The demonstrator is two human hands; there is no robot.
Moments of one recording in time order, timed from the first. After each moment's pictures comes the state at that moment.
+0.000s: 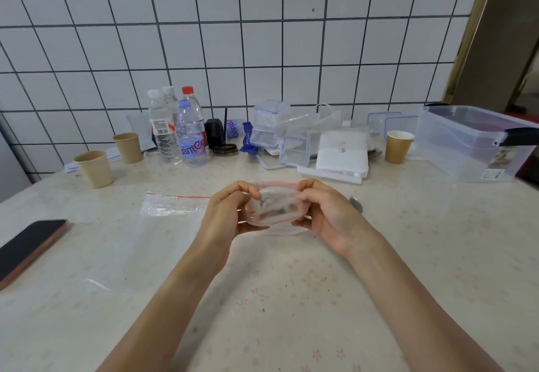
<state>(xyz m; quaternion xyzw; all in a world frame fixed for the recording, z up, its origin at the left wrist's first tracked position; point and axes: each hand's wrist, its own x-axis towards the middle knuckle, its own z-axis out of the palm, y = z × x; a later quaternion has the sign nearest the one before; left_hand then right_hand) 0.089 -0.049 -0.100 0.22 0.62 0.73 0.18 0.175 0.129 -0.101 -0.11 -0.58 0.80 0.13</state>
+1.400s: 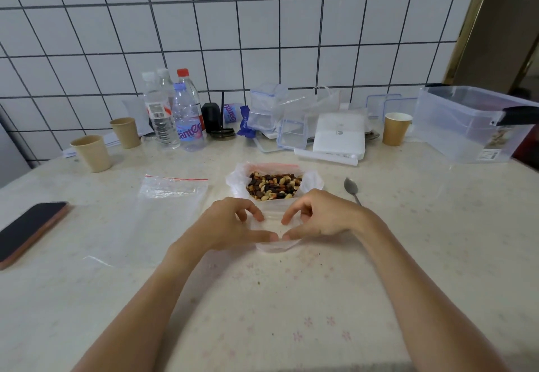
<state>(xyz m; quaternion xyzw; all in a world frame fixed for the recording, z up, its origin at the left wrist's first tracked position) 0.078 -0.060 -0.126 0.33 0.89 0.27 0.14 0.191 0.145 -0.111 -0.07 -0.94 0.32 -0.05</state>
